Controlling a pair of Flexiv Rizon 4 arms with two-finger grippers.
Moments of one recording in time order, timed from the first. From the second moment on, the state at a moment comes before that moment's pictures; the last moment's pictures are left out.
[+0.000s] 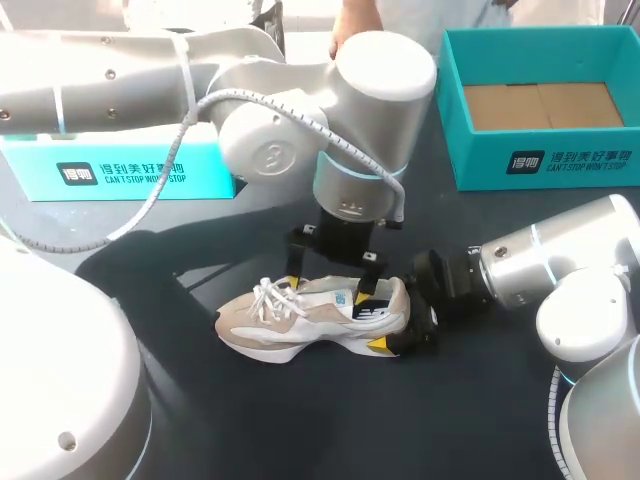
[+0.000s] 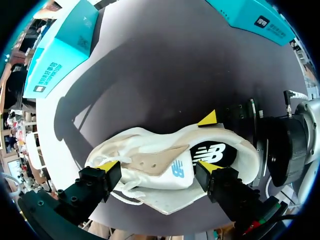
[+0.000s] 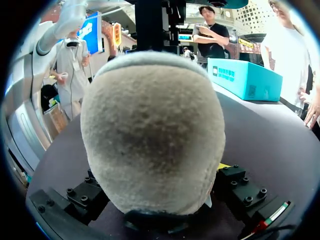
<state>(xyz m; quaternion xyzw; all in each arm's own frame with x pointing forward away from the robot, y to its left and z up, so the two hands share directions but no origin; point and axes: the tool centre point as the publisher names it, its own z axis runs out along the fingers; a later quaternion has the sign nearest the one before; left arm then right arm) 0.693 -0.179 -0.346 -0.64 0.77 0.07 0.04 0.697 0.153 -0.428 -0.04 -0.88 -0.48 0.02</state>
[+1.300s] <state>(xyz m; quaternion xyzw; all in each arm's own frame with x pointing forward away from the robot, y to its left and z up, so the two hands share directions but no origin) 0.687 -0.161 -0.368 -0.67 0.72 0.14 0.13 0.697 0.153 -0.428 -0.04 -0.88 -0.48 0.02</state>
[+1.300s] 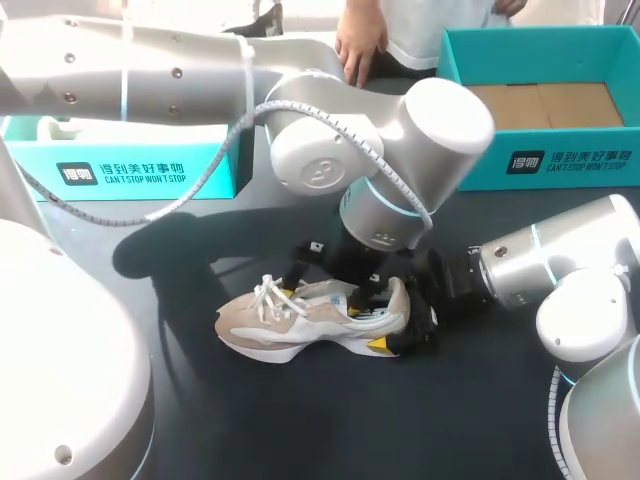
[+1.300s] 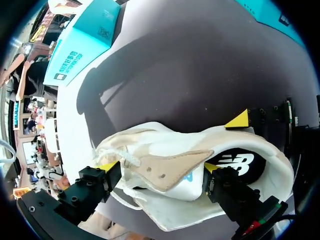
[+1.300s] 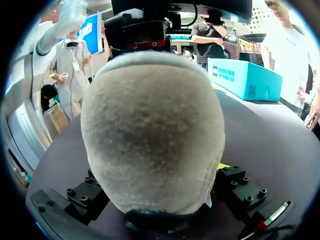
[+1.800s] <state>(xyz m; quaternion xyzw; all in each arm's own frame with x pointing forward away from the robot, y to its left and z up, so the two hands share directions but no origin) 0.683 -0.152 -0.344 -0.69 0.71 0.14 0.10 0.697 0.153 -0.427 -0.04 -0.88 -0.48 0.02</state>
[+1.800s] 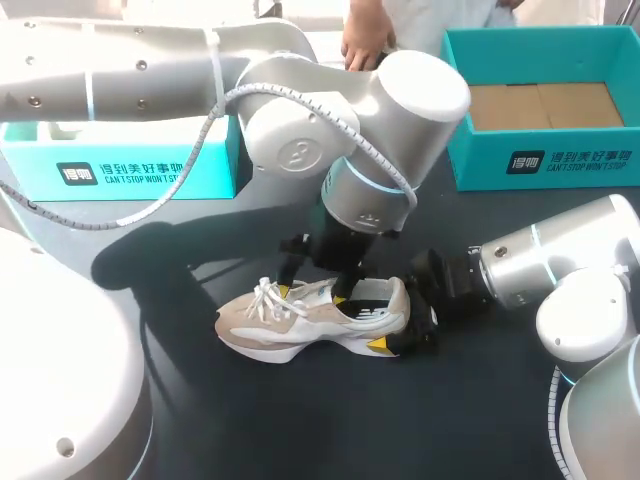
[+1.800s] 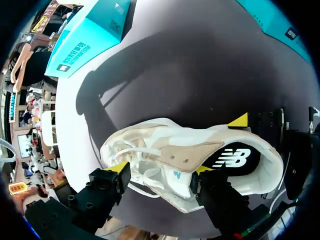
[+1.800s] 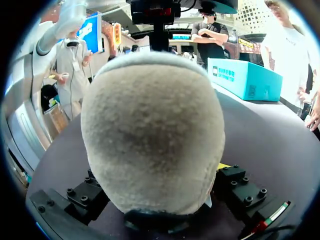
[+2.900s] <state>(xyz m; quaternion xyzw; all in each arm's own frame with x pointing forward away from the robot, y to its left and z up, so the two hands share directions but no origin) 0.669 -0.095 -0.294 -0.72 0.69 0.10 0.07 0.697 0.153 -0.428 -0.04 -0.88 -0.48 0.02</state>
